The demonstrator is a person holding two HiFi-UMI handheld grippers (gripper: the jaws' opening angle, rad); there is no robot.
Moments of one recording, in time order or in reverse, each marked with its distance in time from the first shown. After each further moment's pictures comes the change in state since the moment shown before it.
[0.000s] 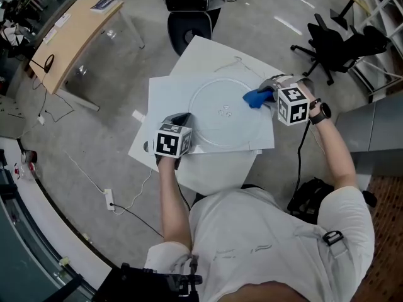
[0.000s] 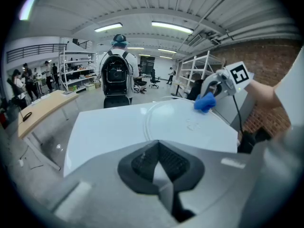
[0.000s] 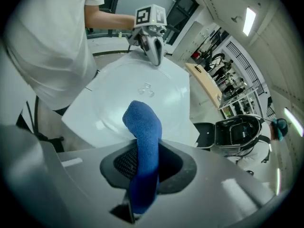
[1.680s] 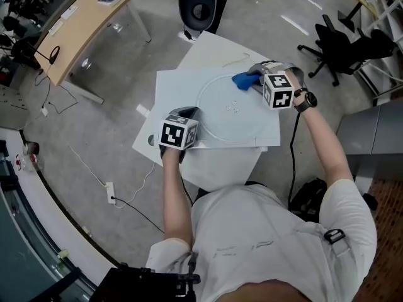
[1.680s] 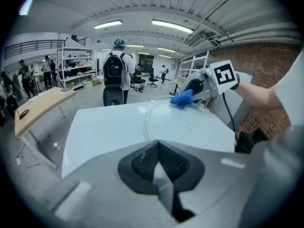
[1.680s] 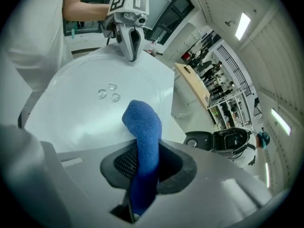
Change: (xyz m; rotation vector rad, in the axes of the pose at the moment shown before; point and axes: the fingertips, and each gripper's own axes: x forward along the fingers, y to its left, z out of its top) left arm 0.000 0.001 0.000 -0.010 0.017 -0.032; right arm 0.043 -0.066 0.028 0.028 0.013 -0.134
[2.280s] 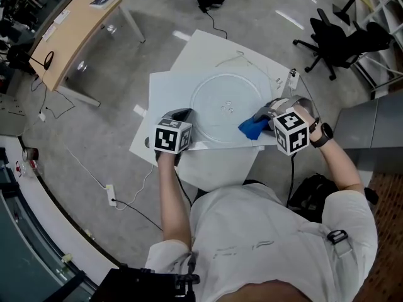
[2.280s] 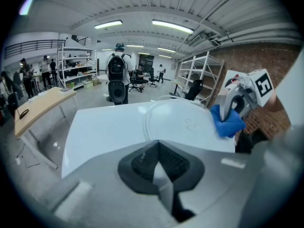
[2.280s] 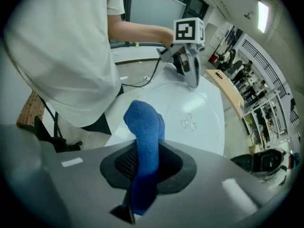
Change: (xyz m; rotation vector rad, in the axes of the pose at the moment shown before) left arm -0.001 0.003 0.001 -0.003 0.000 0.001; right arm -0.078 0.145 0.044 -0.090 -0.098 0.355
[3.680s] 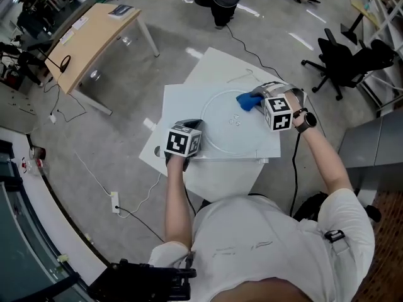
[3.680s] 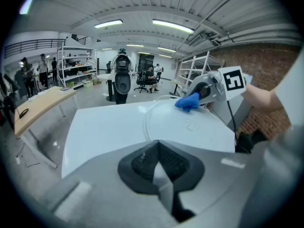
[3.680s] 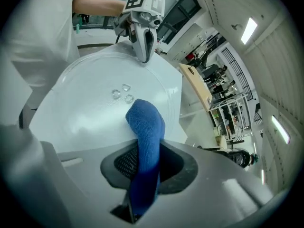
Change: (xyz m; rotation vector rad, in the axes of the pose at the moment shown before) left arm 0.001 0.000 -0.002 -0.005 0.009 -0.001; right arm 0.022 -0.133 -0.054 0.036 0.128 -0.349
